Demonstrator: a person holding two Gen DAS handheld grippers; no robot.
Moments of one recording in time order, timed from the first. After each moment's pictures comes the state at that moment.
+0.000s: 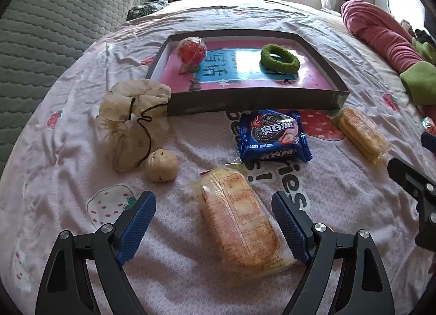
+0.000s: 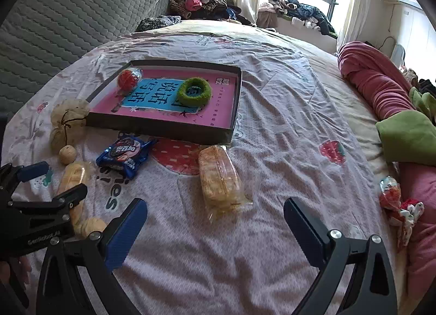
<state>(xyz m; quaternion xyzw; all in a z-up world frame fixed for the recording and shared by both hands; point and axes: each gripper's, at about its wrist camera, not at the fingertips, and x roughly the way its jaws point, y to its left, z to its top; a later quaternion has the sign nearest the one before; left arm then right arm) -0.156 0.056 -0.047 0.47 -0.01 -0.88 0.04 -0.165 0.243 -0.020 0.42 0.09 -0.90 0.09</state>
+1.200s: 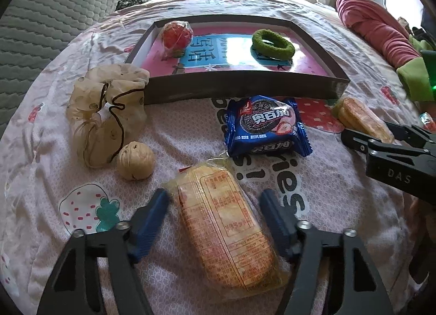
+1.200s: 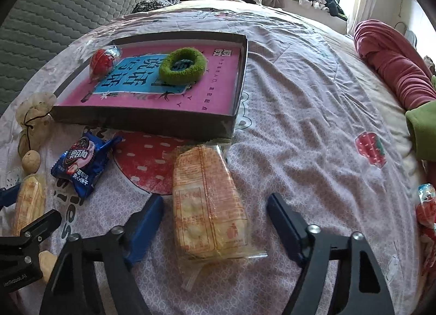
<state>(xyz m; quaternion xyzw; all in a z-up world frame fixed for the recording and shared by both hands) -0.169 0.059 -0.070 0.49 0.00 -0.87 0.01 -0.231 0.247 -0.075 0.47 0.07 -0.87 0.11</state>
